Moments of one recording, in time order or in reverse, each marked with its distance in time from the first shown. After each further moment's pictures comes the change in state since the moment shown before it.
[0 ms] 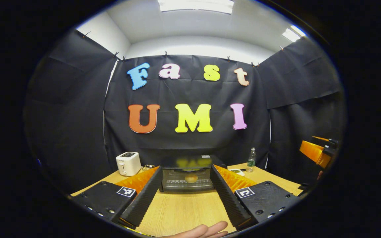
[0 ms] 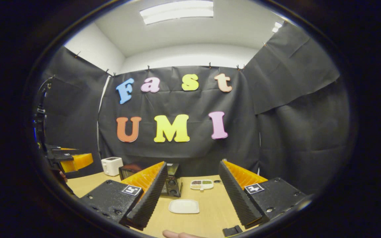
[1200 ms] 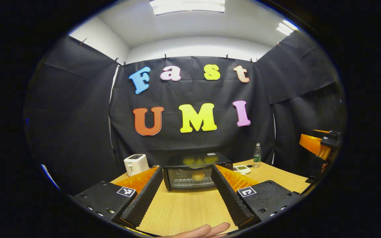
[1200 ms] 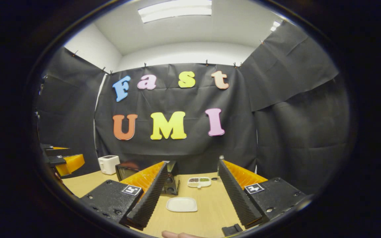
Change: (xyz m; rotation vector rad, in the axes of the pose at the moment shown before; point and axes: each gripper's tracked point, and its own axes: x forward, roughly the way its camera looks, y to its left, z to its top) left arm -0.014 0.006 -0.005 0.049 -0.012 0.061; right arm 0.002 -0.003 -0.009 0.002 0.024 -0.026
